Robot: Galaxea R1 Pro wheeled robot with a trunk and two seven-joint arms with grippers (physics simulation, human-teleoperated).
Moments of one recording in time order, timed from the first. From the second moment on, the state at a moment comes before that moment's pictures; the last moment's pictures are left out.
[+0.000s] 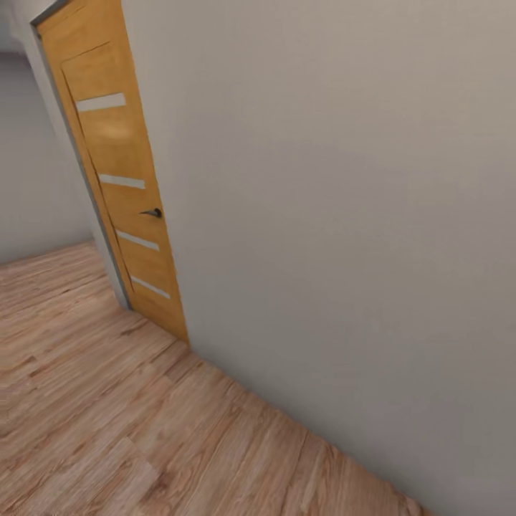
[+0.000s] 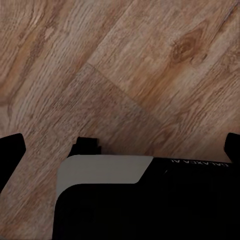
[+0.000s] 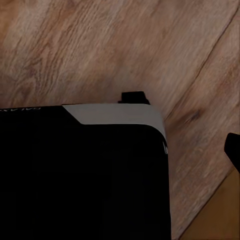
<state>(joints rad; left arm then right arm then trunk) -0.33 -0.02 0.00 0.00 0.12 -0.06 -0.02 -0.22 0.08 0.60 0.03 -0.64 -0.11 -0.12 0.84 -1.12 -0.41</state>
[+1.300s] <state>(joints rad) -0.33 -0.02 0.00 0.00 0.12 -0.06 -0.02 -0.22 0.08 0.60 0.03 -0.64 -0.11 -0.12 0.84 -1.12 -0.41</state>
